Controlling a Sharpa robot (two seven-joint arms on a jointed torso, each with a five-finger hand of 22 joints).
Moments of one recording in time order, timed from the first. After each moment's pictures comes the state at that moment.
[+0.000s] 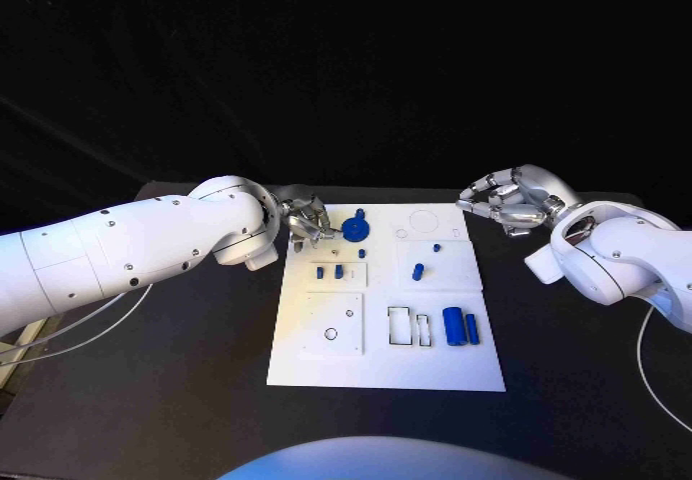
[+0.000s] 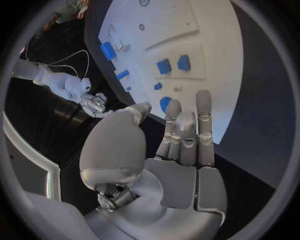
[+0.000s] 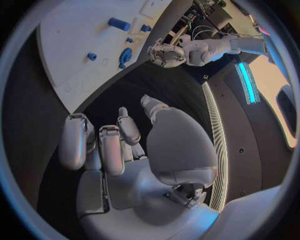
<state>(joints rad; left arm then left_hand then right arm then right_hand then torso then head) 1.23 -0.83 0.00 1.49 -1.05 -0.08 -0.38 1.21 -0.19 0.45 0.28 0.19 0.68 0.14 0.70 0.71 0.96 0.06 0.92 0.56 1.25 0.00 1.10 0.85 0.17 1.00 0.09 0.93 0.58 1.31 -0.88 -0.13 1.50 -0.75 -0.39 0.07 1.21 -0.12 0.31 0.21 0.16 0.75 0.17 0.38 0.44 1.25 0.09 1.30 1.20 1.47 0.01 1.47 1.31 0.05 1.41 0.11 1.28 1.31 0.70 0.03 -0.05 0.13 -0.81</state>
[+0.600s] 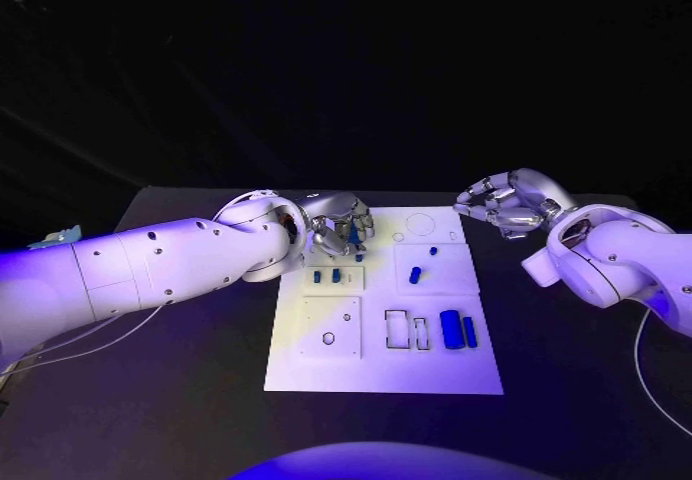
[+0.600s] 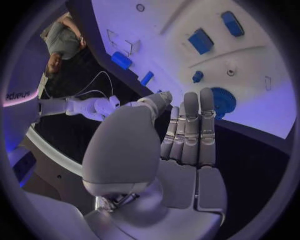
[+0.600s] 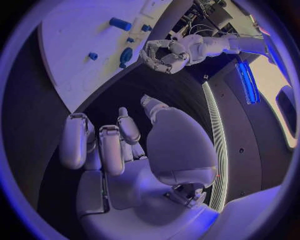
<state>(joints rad) 1.22 -0.72 -0.06 1.41 -1.31 -0.19 0.04 1.45 -0.23 0.50 0.14 0.19 0.73 0.16 0.46 0.40 0.86 0.11 0.50 0.18 1.15 0.03 0.89 0.63 0.17 0.98 0.13 0.83 0.51 1.31 -0.88 -0.13 1.50 -0.75 -0.39 0.07 1.21 -0.12 0.31 0.21 0.16 0.75 0.17 0.38 0.44 1.25 0.09 1.29 1.19 1.47 0.01 1.47 1.31 0.07 1.41 0.11 1.27 1.31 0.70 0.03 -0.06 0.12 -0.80</state>
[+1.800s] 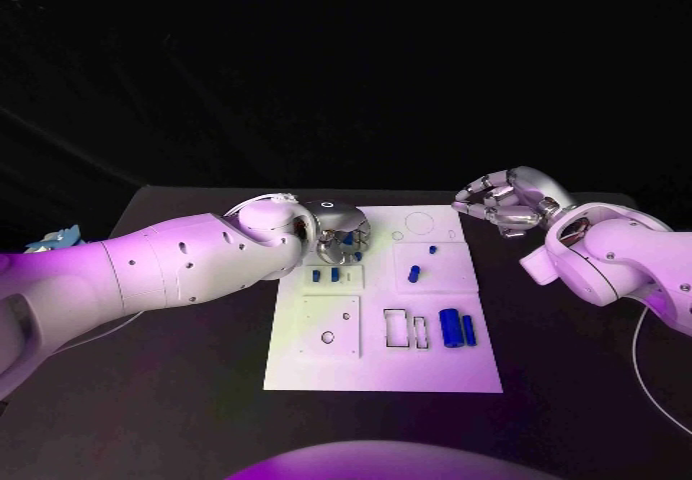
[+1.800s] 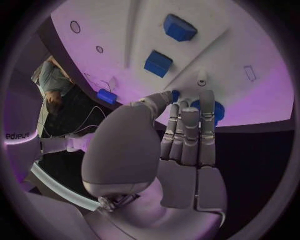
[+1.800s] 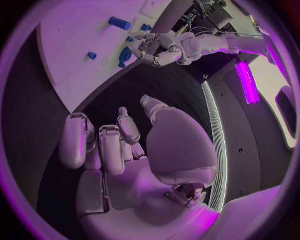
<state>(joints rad) 1.21 -0.64 -0.07 1.30 -1.62 -0.10 0.03 1.46 -0.23 0.53 0.13 0.18 0.83 0.14 0.40 0.33 0.94 0.10 0.46 0.10 1.24 0.02 1.20 0.74 0.17 1.00 0.13 0.98 0.62 1.31 -0.88 -0.13 1.50 -0.75 -0.39 0.07 1.21 -0.12 0.31 0.21 0.16 0.75 0.17 0.38 0.44 1.25 0.09 1.29 1.19 1.47 0.01 1.47 1.31 0.07 1.41 0.11 1.27 1.31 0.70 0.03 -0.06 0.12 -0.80</state>
